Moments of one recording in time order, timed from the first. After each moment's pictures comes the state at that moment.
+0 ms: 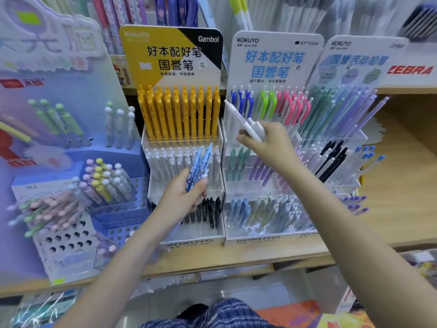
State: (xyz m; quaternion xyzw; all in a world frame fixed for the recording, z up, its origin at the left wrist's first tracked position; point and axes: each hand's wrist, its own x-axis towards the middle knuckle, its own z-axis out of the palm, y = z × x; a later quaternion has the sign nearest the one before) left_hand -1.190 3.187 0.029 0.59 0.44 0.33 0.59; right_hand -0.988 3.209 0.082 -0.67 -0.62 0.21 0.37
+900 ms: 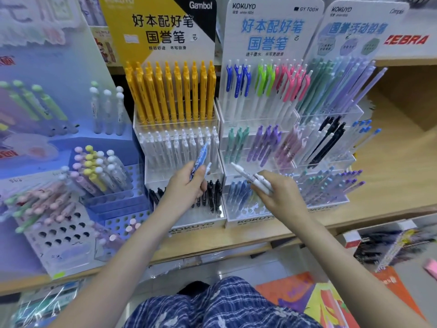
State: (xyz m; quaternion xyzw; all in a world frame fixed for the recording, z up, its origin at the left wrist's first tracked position) left_hand -1.191 3.184 0.010 0.62 0.47 0.28 0.56; right_hand -0.990 3.110 -0.009 -0.68 -0.66 0.09 0.31
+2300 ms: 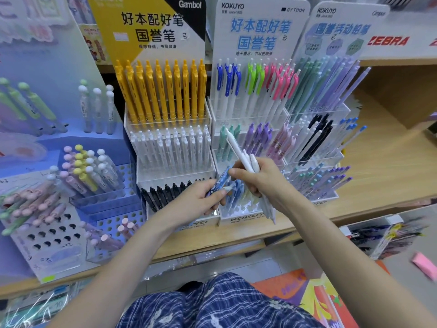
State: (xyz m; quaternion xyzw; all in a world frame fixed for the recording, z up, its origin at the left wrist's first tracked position) left_hand -1.177 3.170 0.005 0.70 0.36 0.12 0.61; right_hand -1.010 3.128 0.034 -0.65 -0.43 0.47 0.42
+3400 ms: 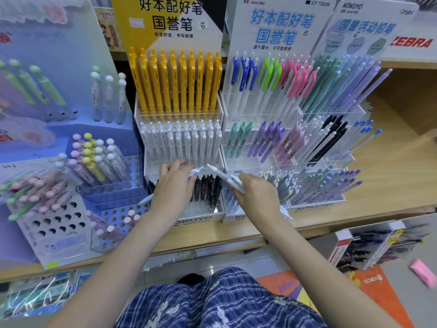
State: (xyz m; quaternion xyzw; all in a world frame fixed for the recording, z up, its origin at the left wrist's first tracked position) left_hand -1.205 3.190 -0.018 0.80 0.54 0.14 0.21; right_hand -1.035 3.126 -0.031 -0.74 -0.65 0.01 0.18
